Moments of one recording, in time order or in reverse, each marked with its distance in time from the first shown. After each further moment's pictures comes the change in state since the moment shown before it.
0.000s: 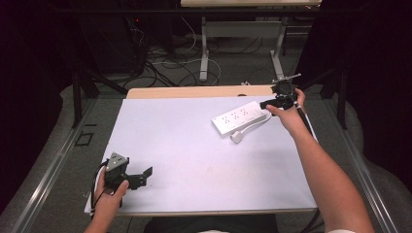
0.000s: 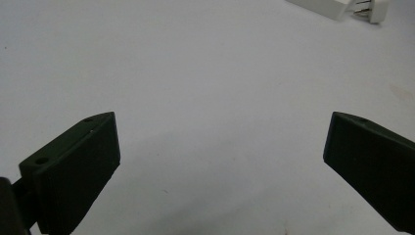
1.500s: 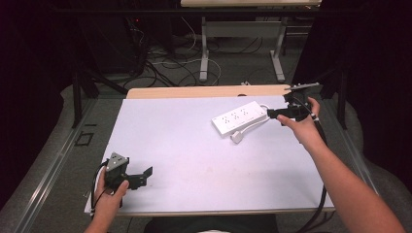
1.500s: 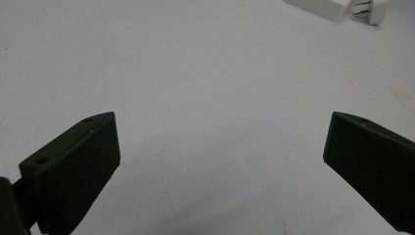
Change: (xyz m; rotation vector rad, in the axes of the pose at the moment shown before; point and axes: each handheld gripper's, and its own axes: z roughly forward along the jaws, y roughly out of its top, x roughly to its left) left arm -0.001 0.001 -0.001 -0.001 0.000 0.004; right arm -0.002 -0.030 -0.057 -0.068 0.046 -0.001
